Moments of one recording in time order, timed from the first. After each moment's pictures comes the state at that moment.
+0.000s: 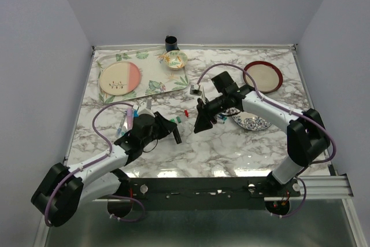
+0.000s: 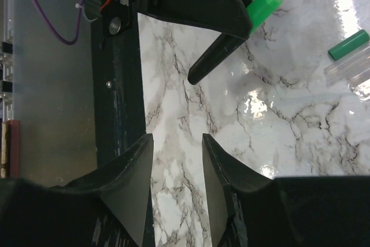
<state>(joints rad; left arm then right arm) -0.64 1.00 0.32 0.20 -0.08 -1.00 0.61 1.64 1.19 -0.56 -0.96 -0.28</state>
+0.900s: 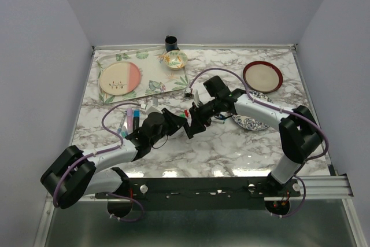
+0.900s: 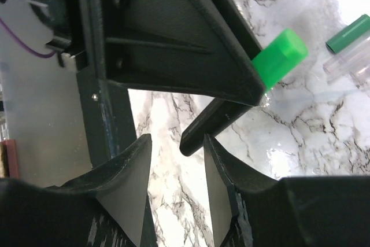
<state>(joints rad) -0.75 1.19 0.38 0.42 -0.15 -1.20 0.69 1.71 1.17 -0.45 -0.84 -0.13</state>
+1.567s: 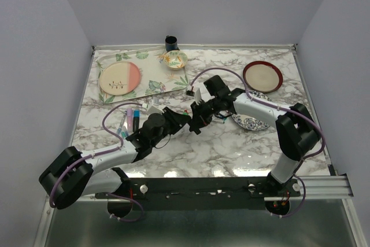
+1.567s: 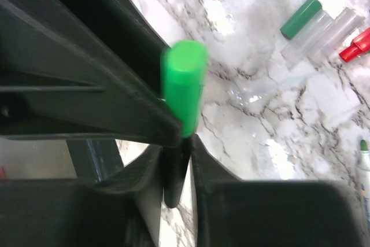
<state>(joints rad) -0.79 1.17 0.38 0.48 -0.18 -1.23 0.69 1.72 1.17 -0.41 -0.74 -0.05</state>
